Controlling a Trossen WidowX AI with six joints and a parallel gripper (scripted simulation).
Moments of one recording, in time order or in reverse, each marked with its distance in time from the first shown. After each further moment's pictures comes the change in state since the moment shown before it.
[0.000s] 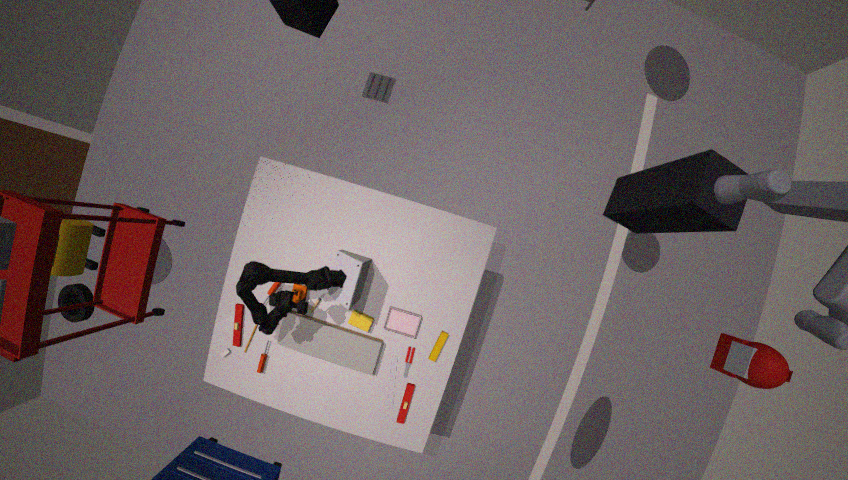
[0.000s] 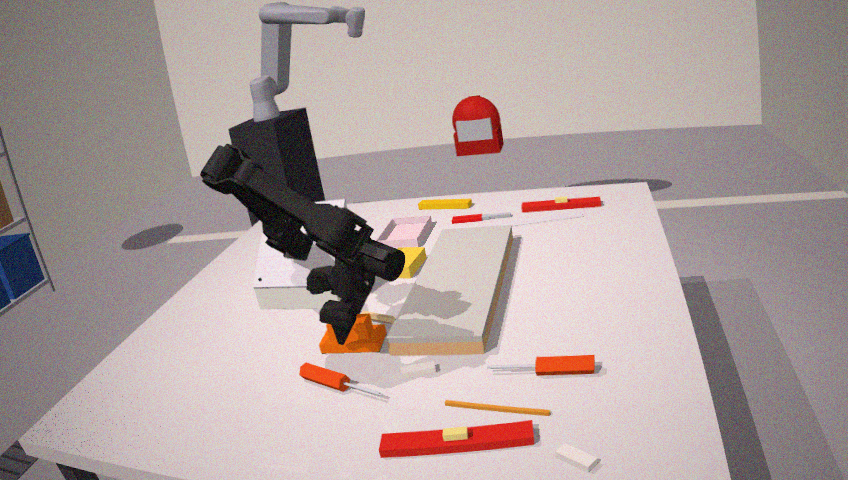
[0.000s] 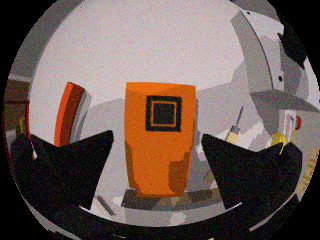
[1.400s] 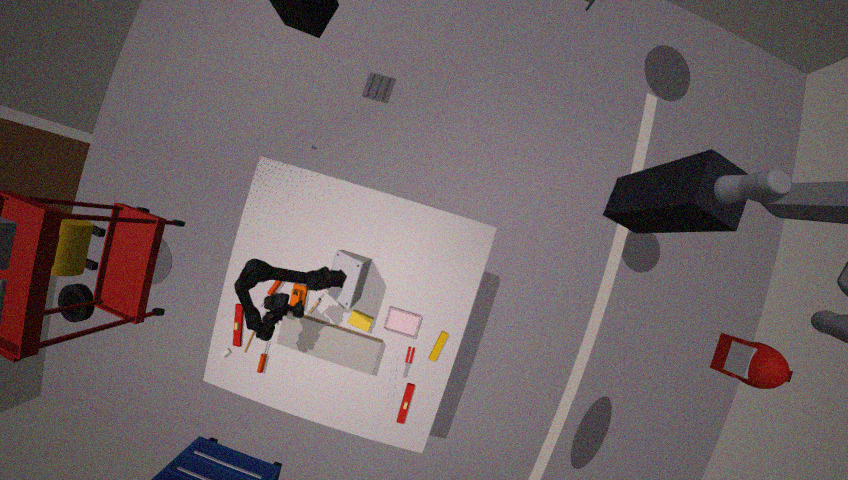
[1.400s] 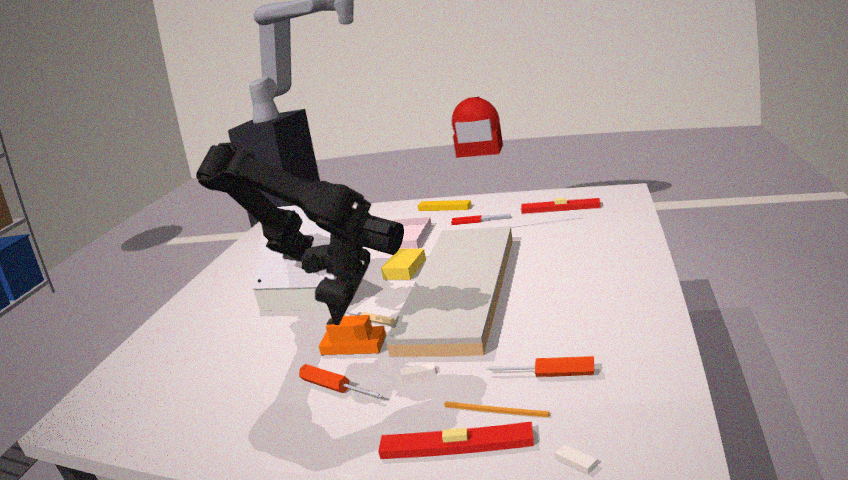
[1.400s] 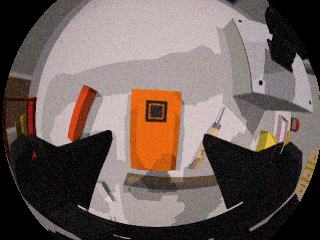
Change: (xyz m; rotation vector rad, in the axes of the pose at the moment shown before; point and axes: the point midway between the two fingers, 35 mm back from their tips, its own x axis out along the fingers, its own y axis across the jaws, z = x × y) arm -0.044 -0.004 0.010 -0.020 0.005 -0.006
